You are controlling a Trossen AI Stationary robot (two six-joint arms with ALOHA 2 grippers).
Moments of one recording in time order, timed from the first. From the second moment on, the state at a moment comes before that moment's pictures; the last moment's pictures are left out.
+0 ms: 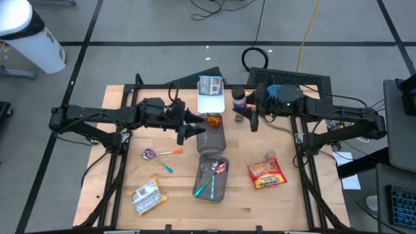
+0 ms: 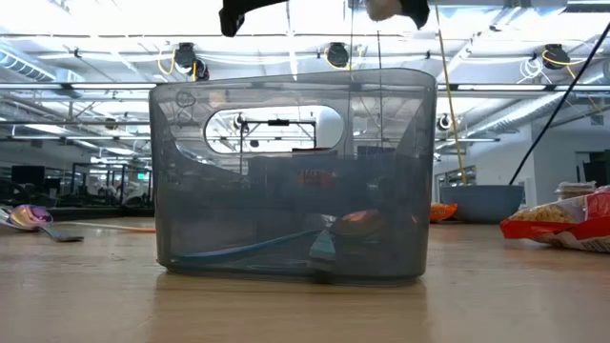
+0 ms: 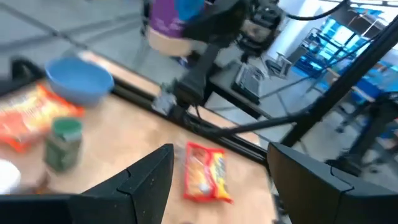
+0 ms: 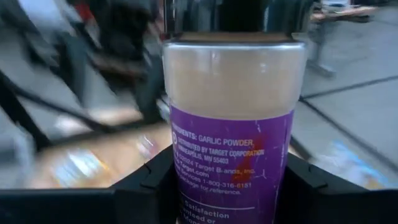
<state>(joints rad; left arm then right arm) 0.04 1.23 1.03 0.05 0.07 -0.47 -0.15 1.07 1.08 -0.19 0.05 0.14</state>
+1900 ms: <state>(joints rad) 0.08 1.36 1.16 0.25 0.09 -0.42 0.01 1.43 1.08 0.32 -0.09 0.40</state>
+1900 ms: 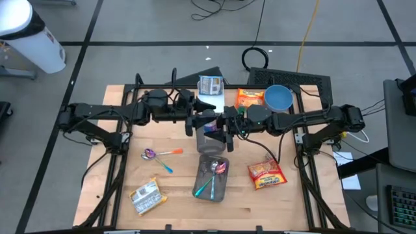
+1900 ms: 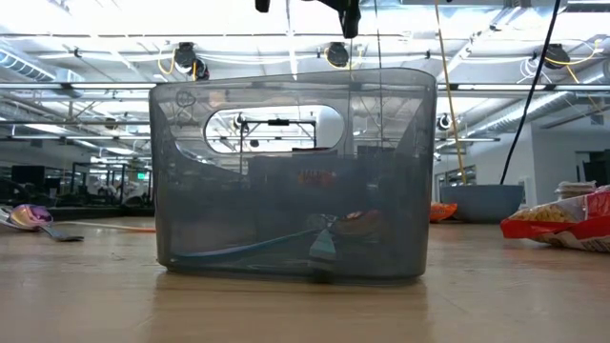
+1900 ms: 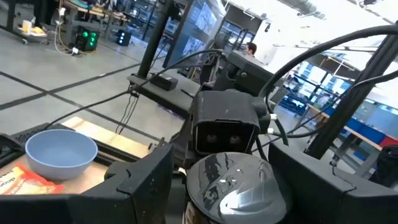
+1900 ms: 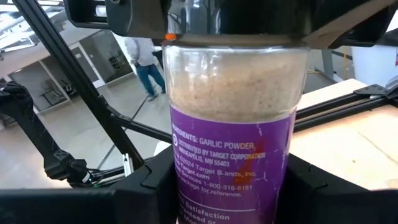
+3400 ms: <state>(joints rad) 0.09 1.36 1.16 0.20 0.11 -0.32 -0.03 1.43 1.08 0.31 -0.21 0.51</state>
